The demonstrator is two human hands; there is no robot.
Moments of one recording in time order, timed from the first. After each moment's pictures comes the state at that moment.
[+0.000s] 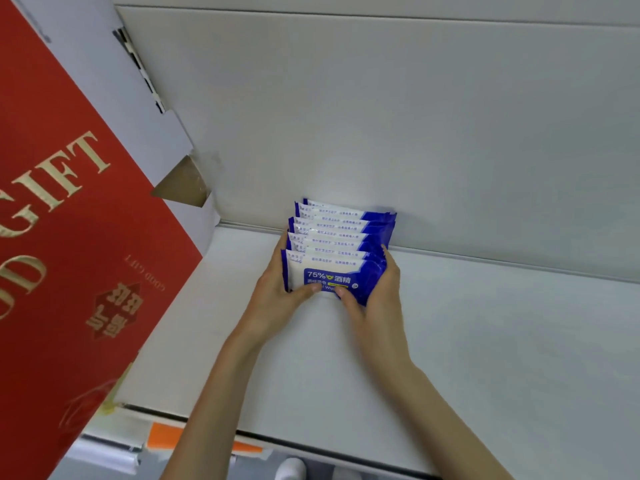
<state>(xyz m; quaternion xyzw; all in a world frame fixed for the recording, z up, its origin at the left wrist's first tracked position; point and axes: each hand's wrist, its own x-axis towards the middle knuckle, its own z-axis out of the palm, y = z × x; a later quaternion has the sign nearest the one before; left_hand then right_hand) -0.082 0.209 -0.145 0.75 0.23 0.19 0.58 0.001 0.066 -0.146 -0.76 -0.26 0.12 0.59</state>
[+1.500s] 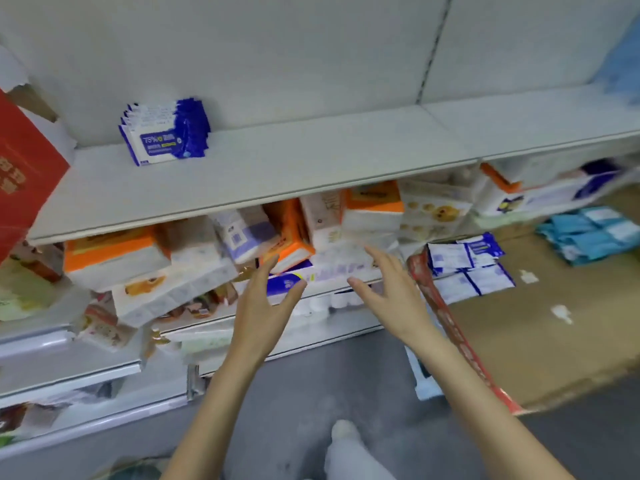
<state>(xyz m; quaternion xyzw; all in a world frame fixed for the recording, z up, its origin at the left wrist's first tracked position) -0.313 -0.176 -0.134 0.84 0.18 0.12 0.50 -0.235 -0.369 -0.138 -0.90 -0.16 0.04 0.40</state>
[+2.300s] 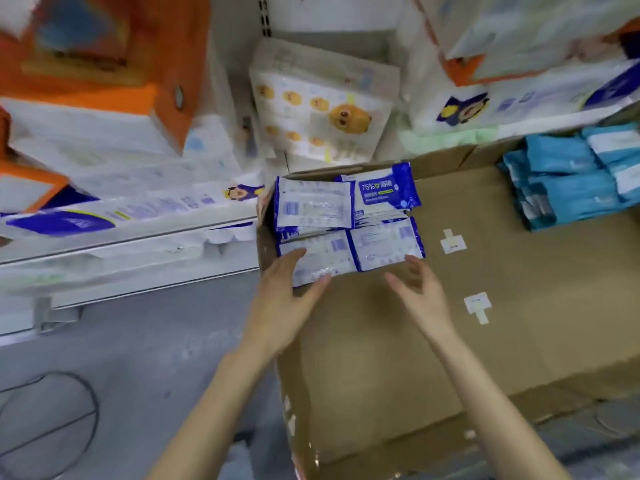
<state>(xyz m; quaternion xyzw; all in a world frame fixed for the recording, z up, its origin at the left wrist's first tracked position) -0.054 -0.546 -0.359 0.83 0.25 -0.09 0.49 0.016 -0.751 -0.395 -0.86 0.13 0.24 0.43</state>
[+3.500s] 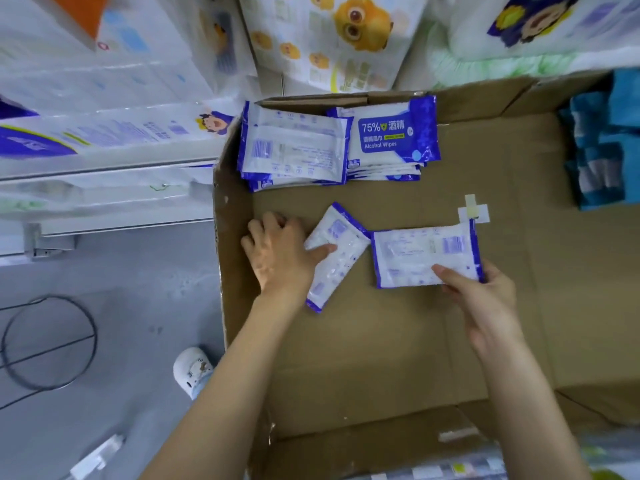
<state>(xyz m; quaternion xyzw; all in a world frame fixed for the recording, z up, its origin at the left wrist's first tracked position) -0.008 -0.599 -0.442 0.90 0.35 -0.18 0.16 0.037 -0.832 -0.418 -0.73 0.29 0.23 0.58</state>
